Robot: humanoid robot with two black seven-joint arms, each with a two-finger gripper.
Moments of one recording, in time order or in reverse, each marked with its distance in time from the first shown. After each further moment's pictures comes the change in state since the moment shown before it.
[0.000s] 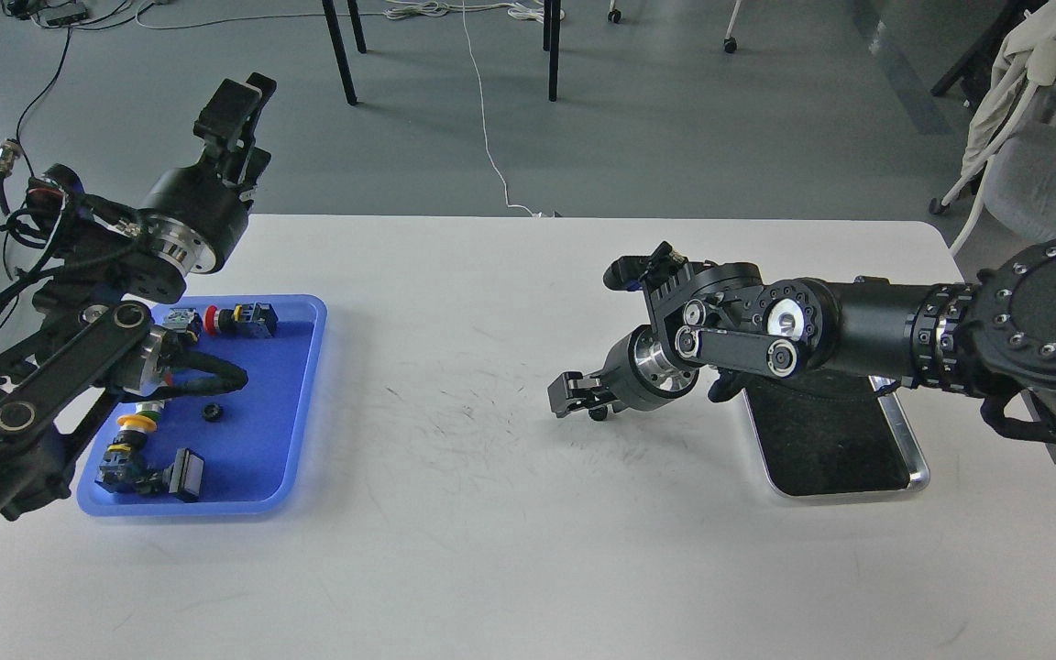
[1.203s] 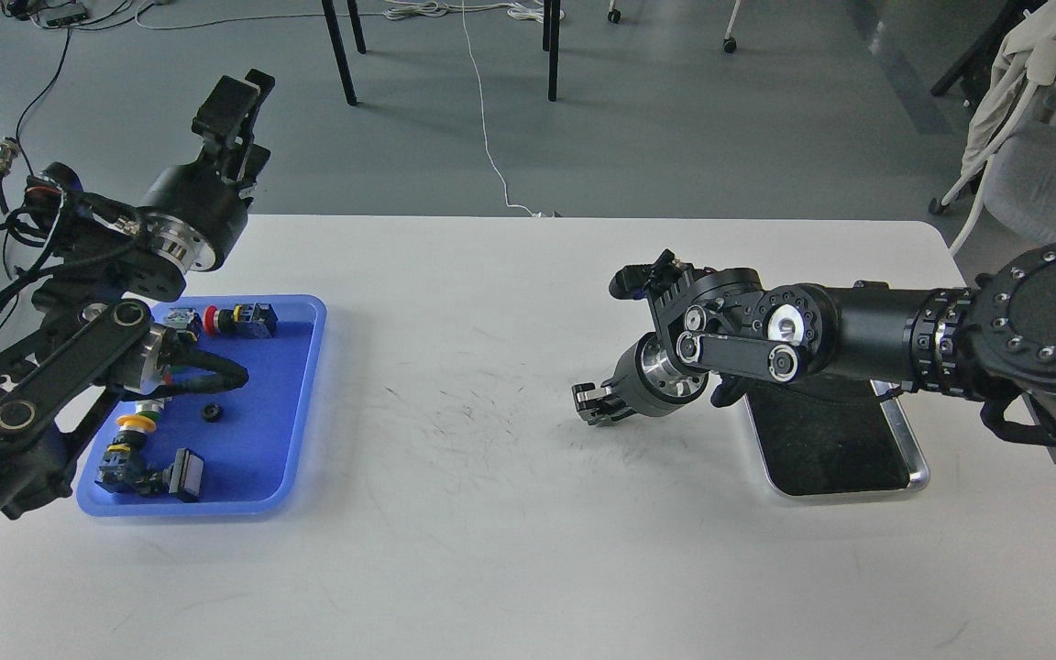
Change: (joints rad) left arm 0.000 -0.005 -0.008 0.000 0.000 0.000 -0.002; right arm 0.011 0.000 -0.003 0.000 -0.013 0.020 -0.058
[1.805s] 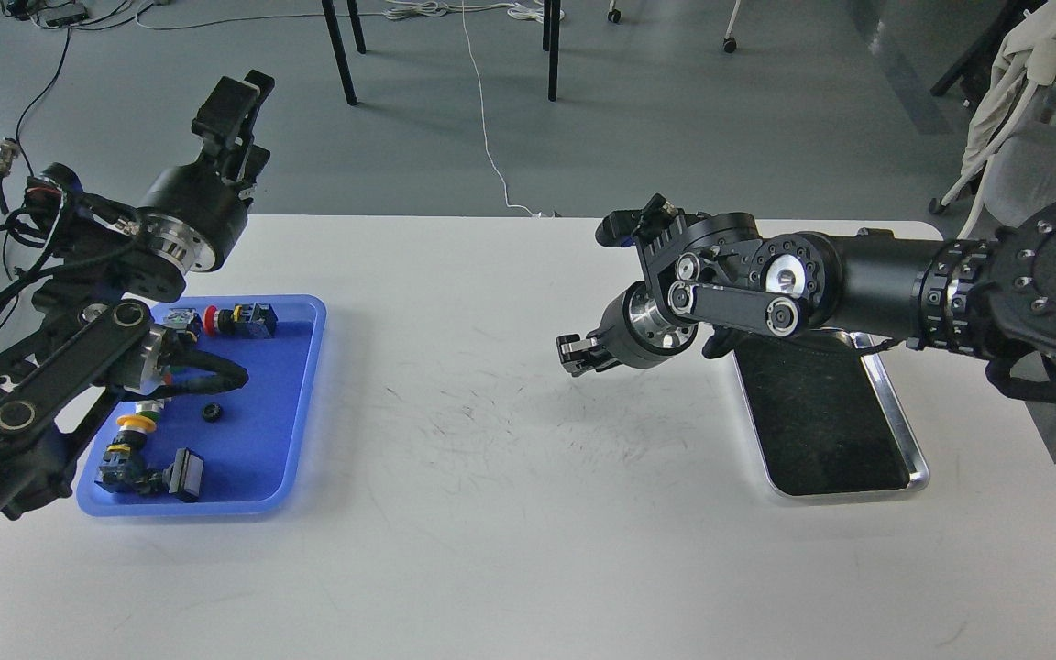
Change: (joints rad) left arm 0.000 0.000 0.000 0.000 0.000 0.000 0.001; right arm 0.133 0.000 0.032 0.008 0.005 0.016 0.015
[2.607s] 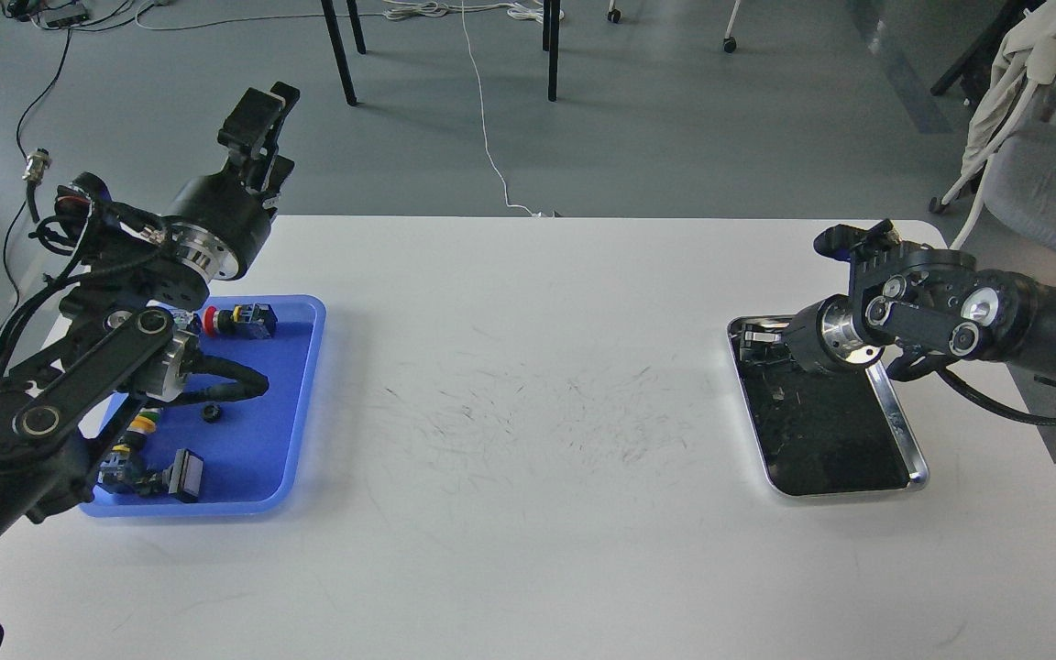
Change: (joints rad) left arm 0.001 -0.036 0.014 0.003 0.004 0.000 0.002; right arm -0.273 -0.329 0.017 -0.123 -0.037 -0.036 0.083
